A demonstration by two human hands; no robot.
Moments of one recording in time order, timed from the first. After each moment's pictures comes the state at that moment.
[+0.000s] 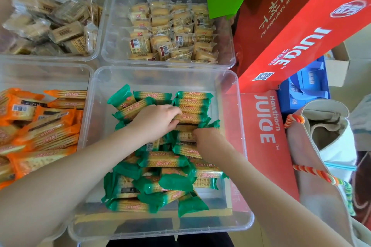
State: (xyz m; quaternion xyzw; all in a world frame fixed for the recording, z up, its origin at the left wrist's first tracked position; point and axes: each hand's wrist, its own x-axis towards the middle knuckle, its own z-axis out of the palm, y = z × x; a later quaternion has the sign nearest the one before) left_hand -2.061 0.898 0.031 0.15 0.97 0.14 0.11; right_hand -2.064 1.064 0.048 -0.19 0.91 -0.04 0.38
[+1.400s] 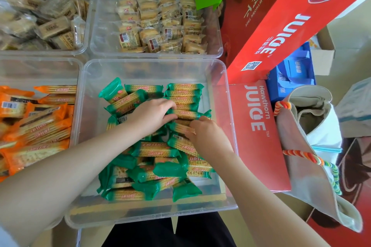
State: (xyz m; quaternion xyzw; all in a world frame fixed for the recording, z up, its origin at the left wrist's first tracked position) left_hand -2.051 0.906 0.022 0.11 0.96 0.24 0.07; right_hand -2.041 1.078 0.059 -0.17 0.95 -0.11 0.25
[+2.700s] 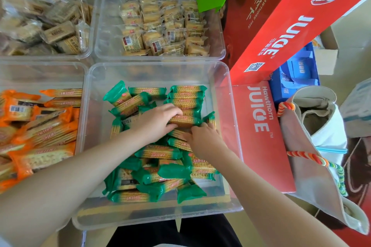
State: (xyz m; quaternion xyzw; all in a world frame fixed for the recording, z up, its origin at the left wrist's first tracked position) left_hand -2.042 0.908 0.025 0.12 0.95 0.25 0.13; right_hand -2.046 1.065 0.042 -0.14 0.92 -0.02 0.37
